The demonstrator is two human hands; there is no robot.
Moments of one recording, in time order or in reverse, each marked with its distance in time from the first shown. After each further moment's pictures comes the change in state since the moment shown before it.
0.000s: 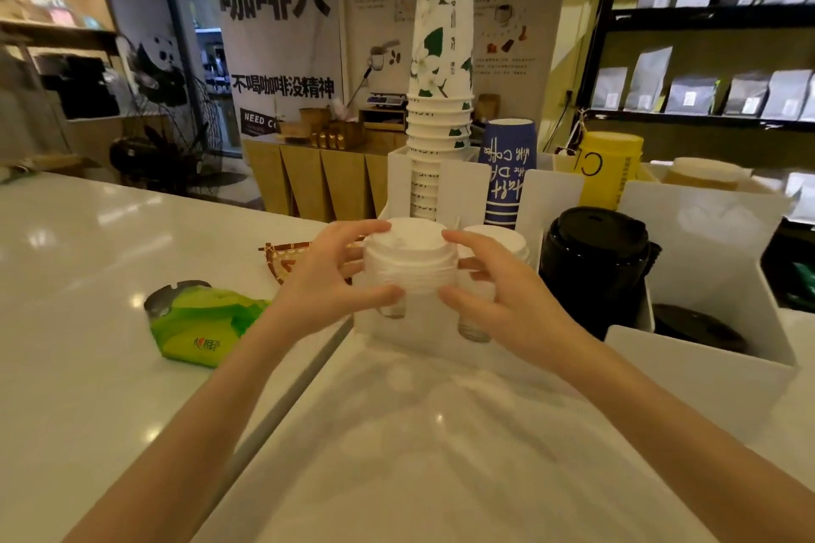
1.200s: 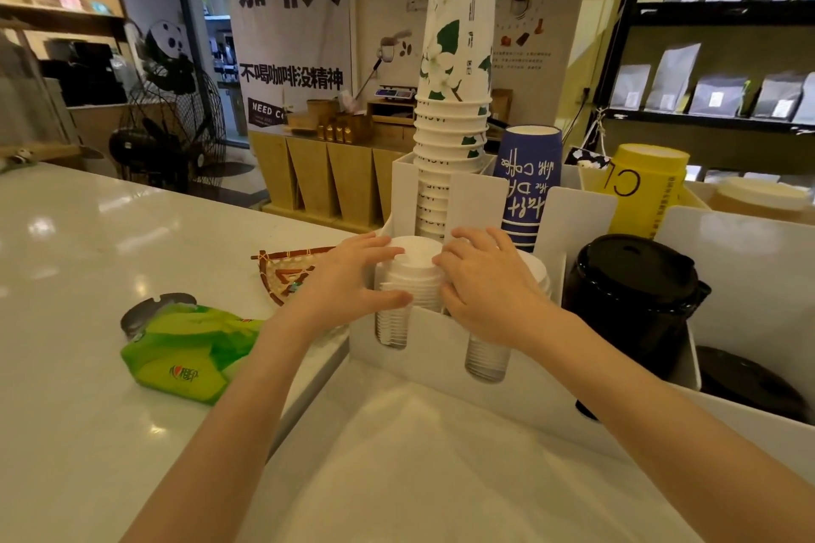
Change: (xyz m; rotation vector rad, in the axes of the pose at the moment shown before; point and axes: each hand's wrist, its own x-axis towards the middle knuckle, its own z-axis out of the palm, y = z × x) left_hand 0.060 -0.028 0.013 0.450 -0.134 -0.067; right_hand 0.079 0.034 0.009 -0.907 -0.174 -0.120
